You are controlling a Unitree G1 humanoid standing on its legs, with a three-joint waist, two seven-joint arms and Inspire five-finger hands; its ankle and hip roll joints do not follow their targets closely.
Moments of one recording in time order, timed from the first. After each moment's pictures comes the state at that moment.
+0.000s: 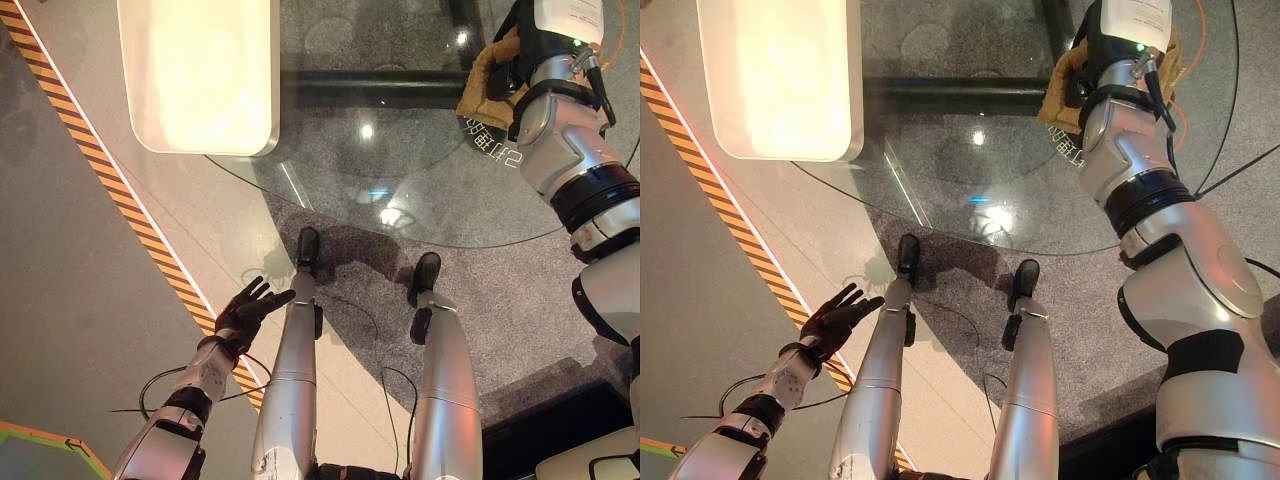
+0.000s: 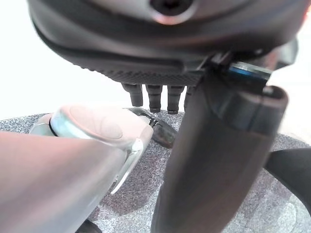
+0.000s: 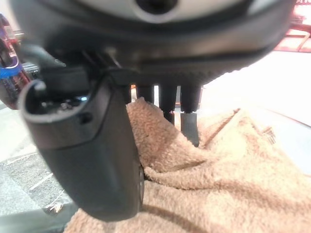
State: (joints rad) left arm -0.42 0.35 -0.26 0.98 -1.03 -0.08 -0.14; right arm -1.48 -0.69 0.89 0.92 -0.20 0.39 -0.33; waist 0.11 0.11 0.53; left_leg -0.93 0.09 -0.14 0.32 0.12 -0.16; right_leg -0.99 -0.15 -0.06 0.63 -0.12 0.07
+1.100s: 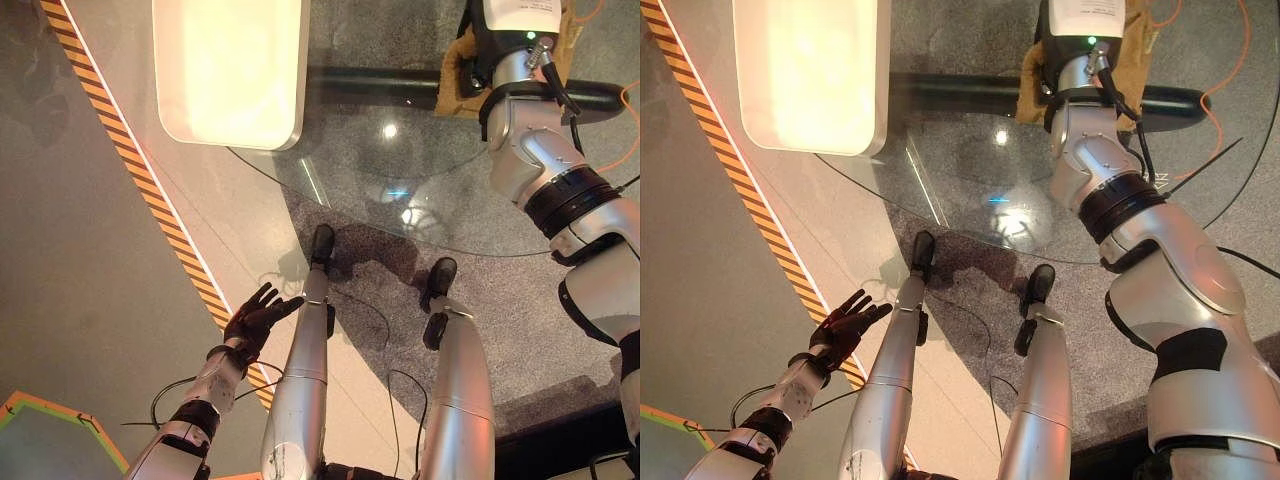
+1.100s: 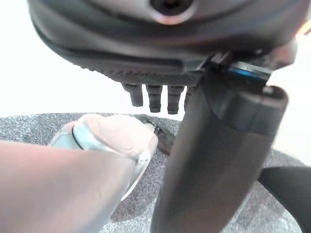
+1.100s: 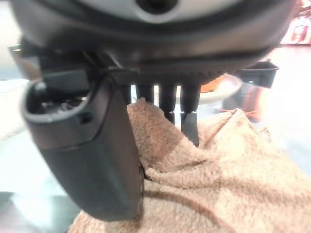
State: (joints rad) left arm -0.35 0.32 -0.26 0.92 -1.02 -0.09 -0.14; right arm -1.48 -0.62 0.95 0.79 -0.37 0.42 -0.31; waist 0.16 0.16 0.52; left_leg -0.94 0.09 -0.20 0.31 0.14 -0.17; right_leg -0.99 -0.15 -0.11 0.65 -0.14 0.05
